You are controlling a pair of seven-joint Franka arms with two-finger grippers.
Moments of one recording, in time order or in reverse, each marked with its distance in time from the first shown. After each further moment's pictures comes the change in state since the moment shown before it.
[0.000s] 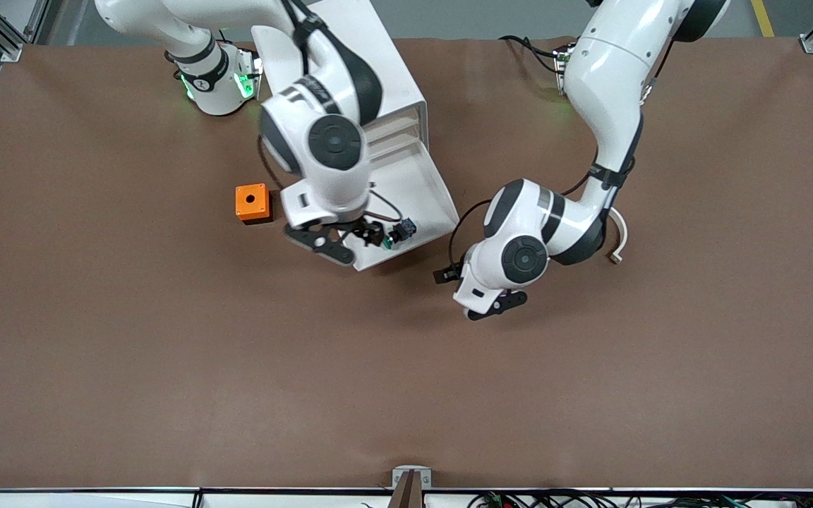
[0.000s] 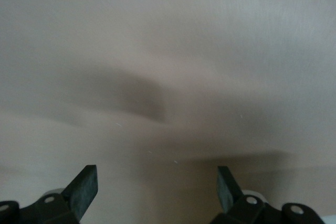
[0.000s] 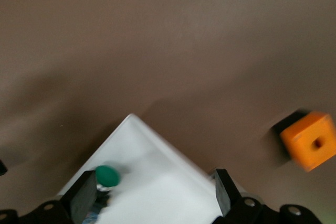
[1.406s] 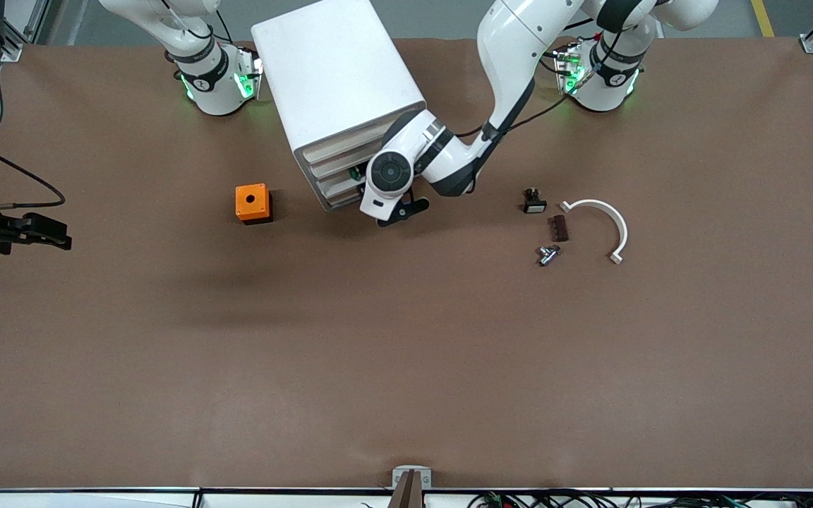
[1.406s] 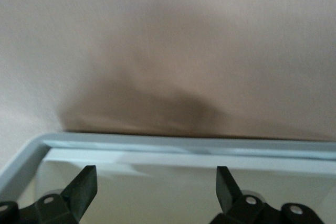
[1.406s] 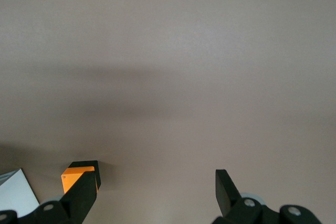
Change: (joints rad) left arm -0.290 0.016 -0.129 -0.087 -0.020 0.051 -0.431; right arm -0.669 -0.216 -0.010 0.004 0.001 -0.177 -1.093
